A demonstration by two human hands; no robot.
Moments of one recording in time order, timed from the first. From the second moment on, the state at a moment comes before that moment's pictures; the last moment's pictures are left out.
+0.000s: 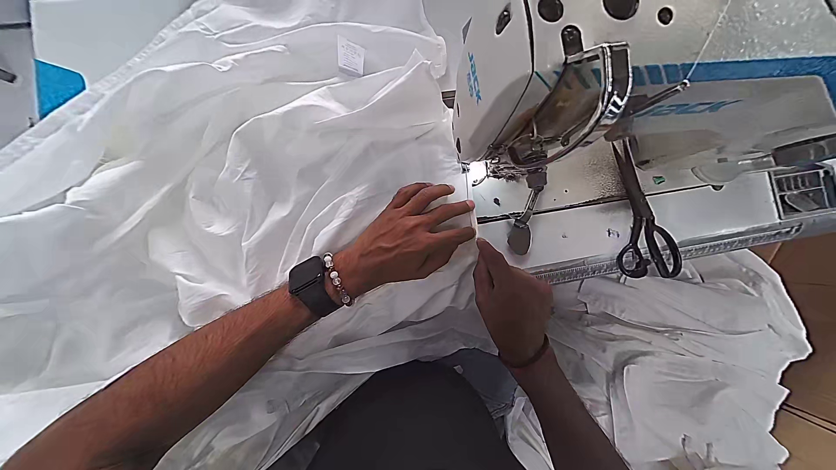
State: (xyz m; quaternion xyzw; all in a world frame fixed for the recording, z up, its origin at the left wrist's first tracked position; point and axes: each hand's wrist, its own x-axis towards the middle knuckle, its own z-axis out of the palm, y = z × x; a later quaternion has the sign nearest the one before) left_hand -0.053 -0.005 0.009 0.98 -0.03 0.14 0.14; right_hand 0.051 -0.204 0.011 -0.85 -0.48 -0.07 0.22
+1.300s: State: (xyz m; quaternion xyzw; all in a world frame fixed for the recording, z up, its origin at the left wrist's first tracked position) left_hand -0.127 -0.021 0.007 0.97 0.21 0.03 0.10; right_hand 0.076 -0.133 0.004 -0.89 -0.41 -0.10 0.17
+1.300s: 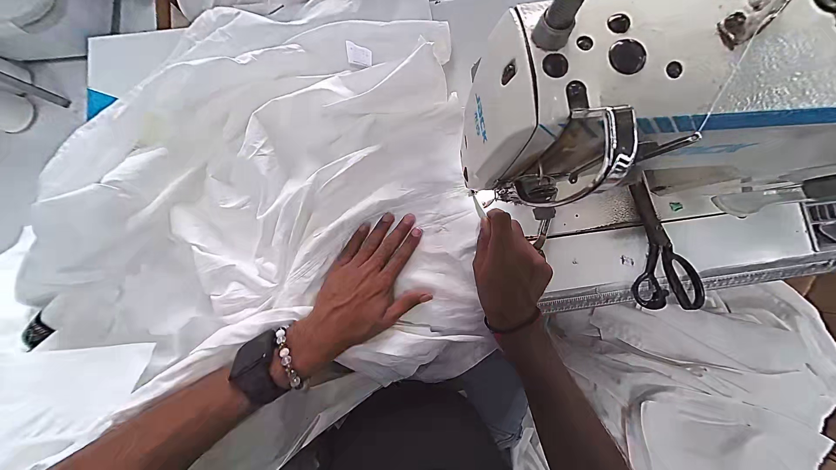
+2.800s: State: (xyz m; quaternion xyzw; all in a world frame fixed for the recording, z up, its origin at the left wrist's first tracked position) left_hand -0.077 -0.003 0.076 0.97 0.22 -0.05 0.09; right_hand 0.061 -0.175 0.006 -0.86 -0.48 -0.04 0.16
